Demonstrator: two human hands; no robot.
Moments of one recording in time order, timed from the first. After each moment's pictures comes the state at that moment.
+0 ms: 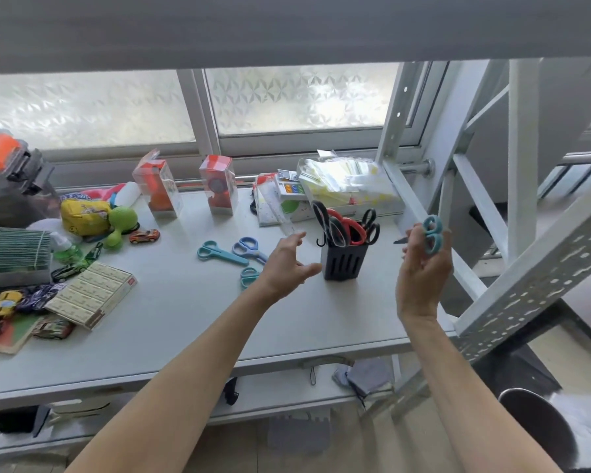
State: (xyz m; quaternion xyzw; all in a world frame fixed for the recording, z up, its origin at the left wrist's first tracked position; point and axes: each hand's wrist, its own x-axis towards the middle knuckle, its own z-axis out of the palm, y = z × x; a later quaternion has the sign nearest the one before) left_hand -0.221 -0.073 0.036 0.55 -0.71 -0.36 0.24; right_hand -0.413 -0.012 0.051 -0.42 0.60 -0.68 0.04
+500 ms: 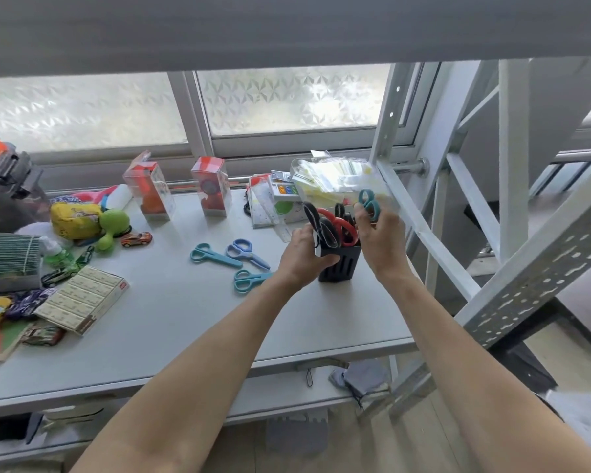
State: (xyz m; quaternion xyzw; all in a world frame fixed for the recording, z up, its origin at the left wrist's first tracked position) left_hand -0.266 -0.096 0.032 0.57 -0.71 -0.32 0.25; right_hand -0.404 -0.064 0.077 -0.57 0.63 -0.51 0.12
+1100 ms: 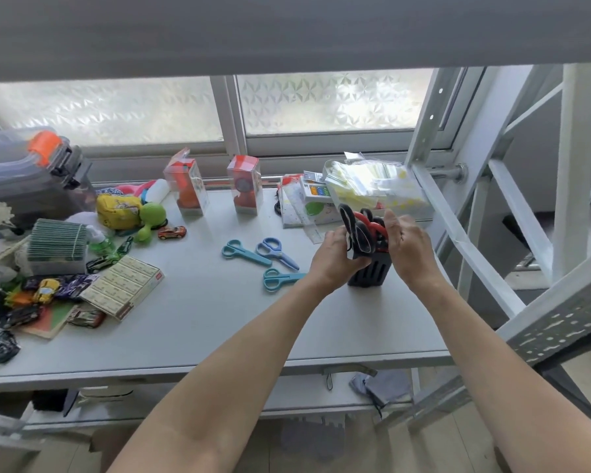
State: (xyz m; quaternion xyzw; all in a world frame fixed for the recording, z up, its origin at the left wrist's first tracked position) left_hand -0.264 -0.095 0.033 0.56 -0.71 -0.34 0.27; right_hand -0.404 -0.072 0.066 -0.61 0.66 -0.40 0.18
